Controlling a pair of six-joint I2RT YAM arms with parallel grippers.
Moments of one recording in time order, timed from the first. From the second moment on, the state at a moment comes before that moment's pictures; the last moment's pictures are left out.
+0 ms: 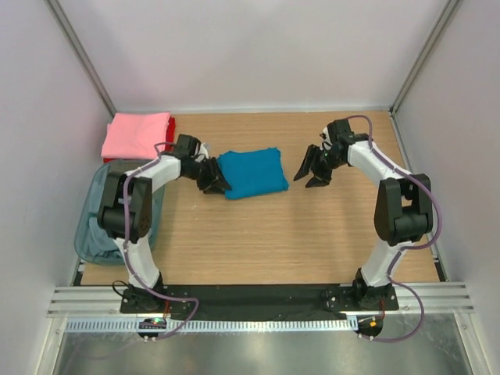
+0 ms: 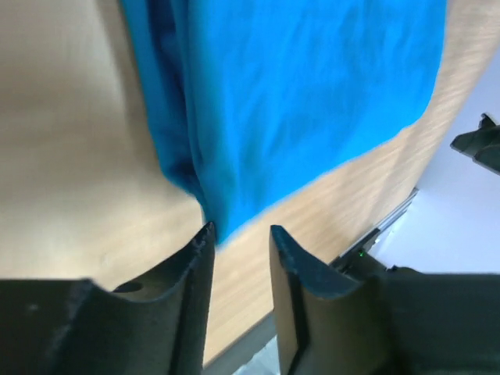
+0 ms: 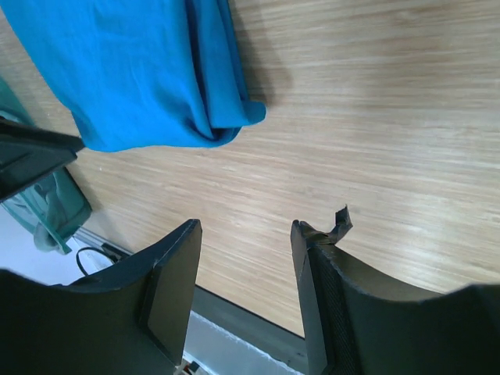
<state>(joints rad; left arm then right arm) -0.23 1.92 1.25 -0.42 0.63 -0.60 0.16 1.81 1.36 -0.73 -0.46 0.52</state>
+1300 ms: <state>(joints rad) -0.29 2.15 1.53 -0.47 0.51 -0.58 0.21 2.34 1.69 -0.62 -0.84 0.46</state>
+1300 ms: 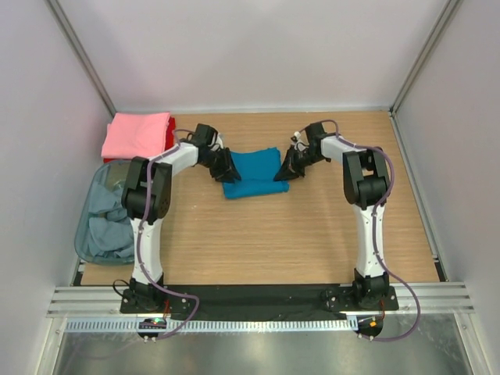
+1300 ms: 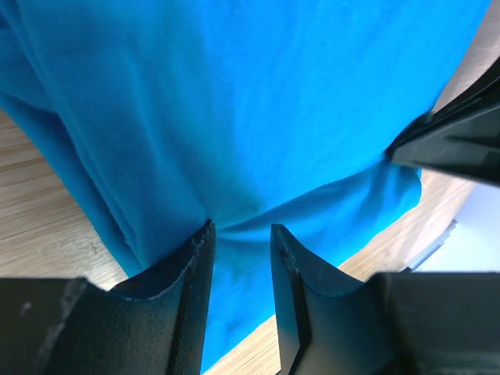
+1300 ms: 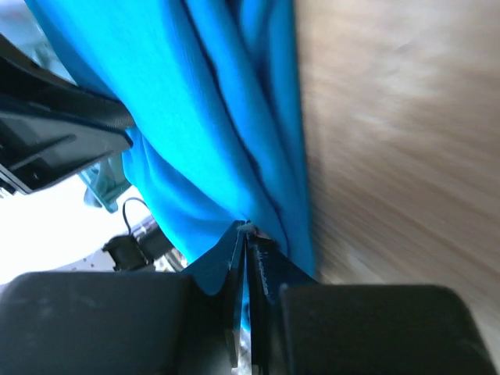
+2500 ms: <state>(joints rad) -0.34 1.98 1.44 -0.62 0.45 -0.55 0.27 2.09 1.50 -0.60 -0.75 0.50</state>
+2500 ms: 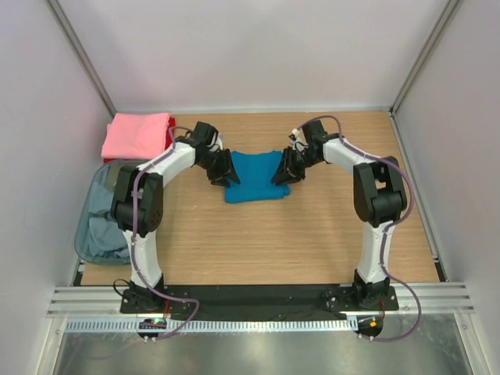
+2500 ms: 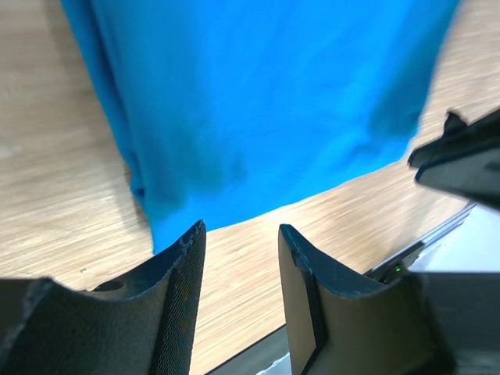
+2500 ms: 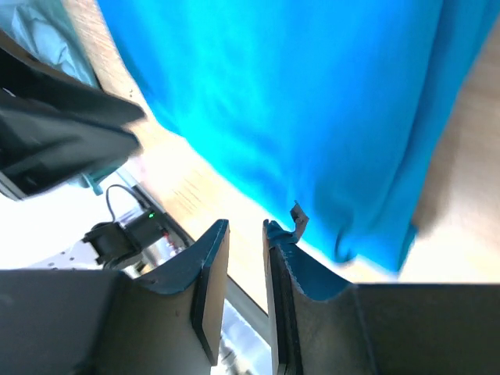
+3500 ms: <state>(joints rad) -0.34 2.17 1.60 -0.63 0.51 -0.55 0.27 2.05 1.45 -0.69 -0.49 0.42</state>
